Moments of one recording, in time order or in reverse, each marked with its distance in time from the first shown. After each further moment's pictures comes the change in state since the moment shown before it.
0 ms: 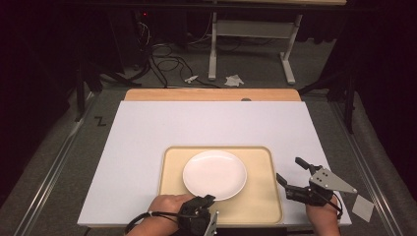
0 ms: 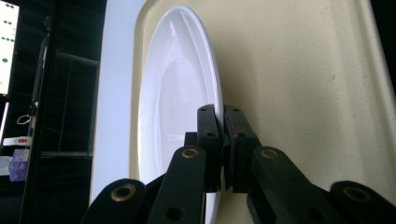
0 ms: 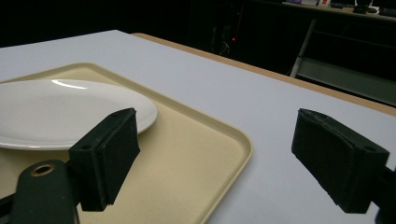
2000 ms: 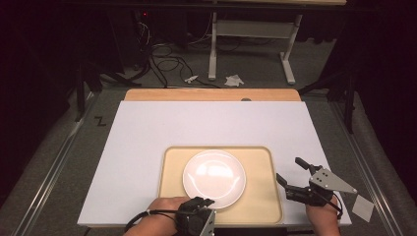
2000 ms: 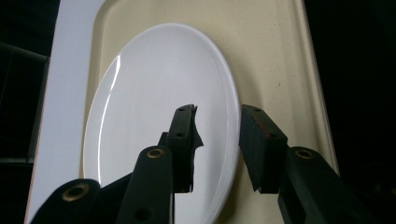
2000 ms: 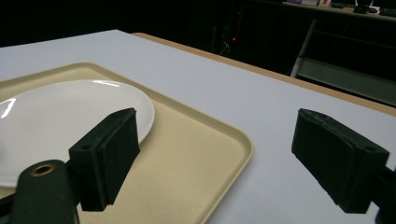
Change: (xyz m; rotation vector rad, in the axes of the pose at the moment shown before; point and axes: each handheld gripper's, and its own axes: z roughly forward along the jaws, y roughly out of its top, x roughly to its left) left arm 0.004 -0.006 -0.006 -0.037 -0.173 -0.114; right arm 0.000 0.000 -0.001 0.003 -0.001 -0.003
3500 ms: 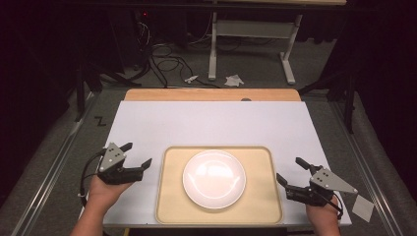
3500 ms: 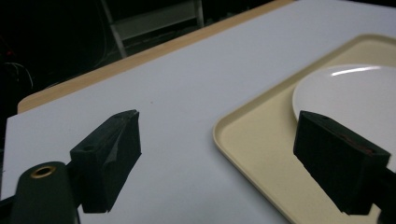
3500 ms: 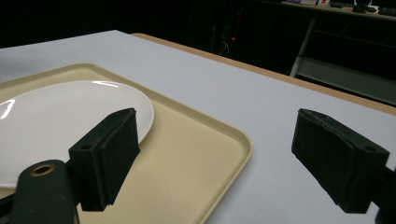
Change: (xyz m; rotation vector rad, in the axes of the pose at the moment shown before) left arm 0.088 -0.183 -0.087 -0.189 0.365 -1.012; right arm 0.000 0.000 -0.001 -0.001 -0.002 0.009
